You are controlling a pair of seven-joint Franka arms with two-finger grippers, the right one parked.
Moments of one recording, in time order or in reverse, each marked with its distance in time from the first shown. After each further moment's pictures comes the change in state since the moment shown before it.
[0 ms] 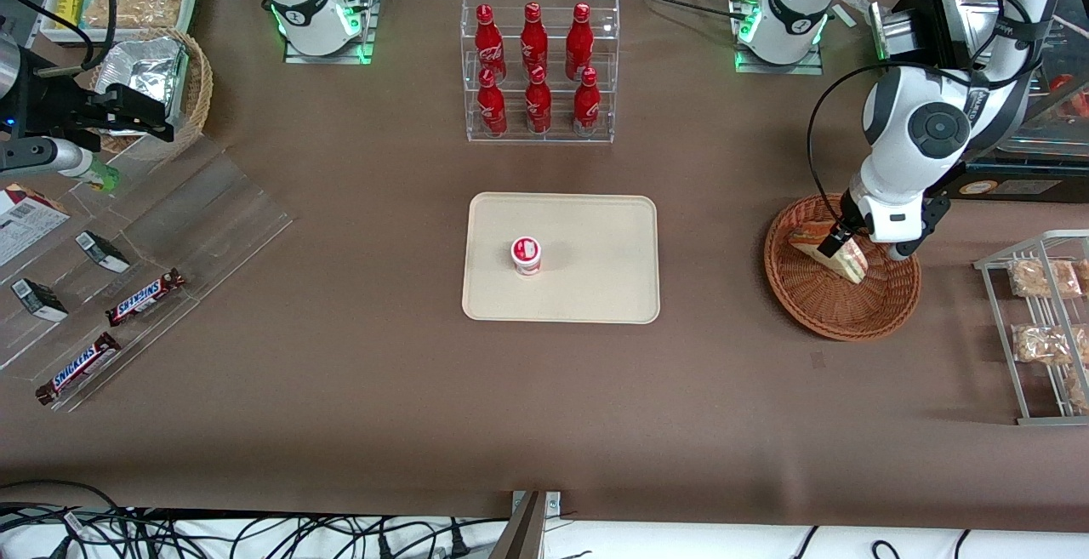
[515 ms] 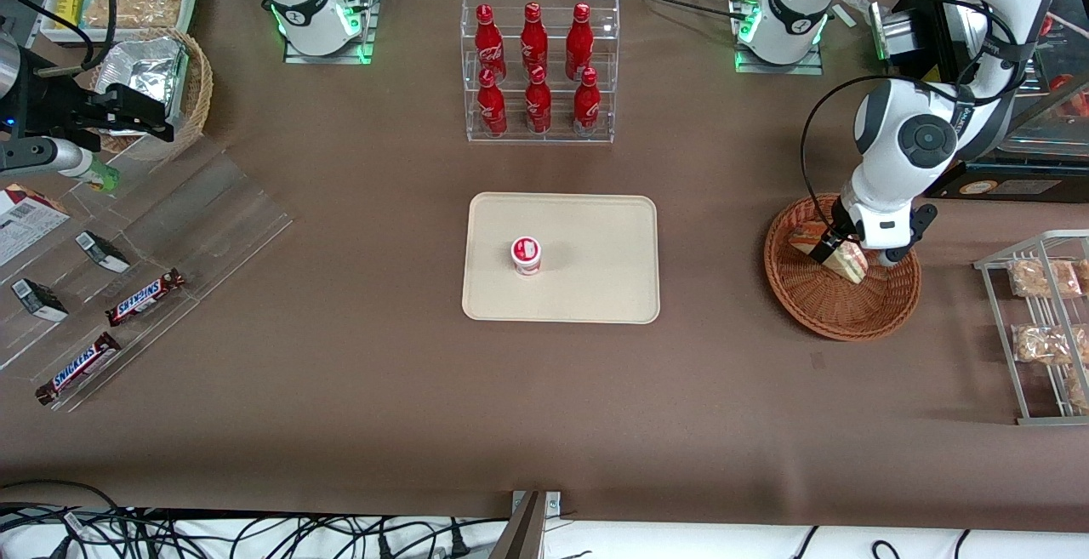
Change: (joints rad) arm 0.003 0.055 0.001 -0.002 0.005 0.063 -0.007
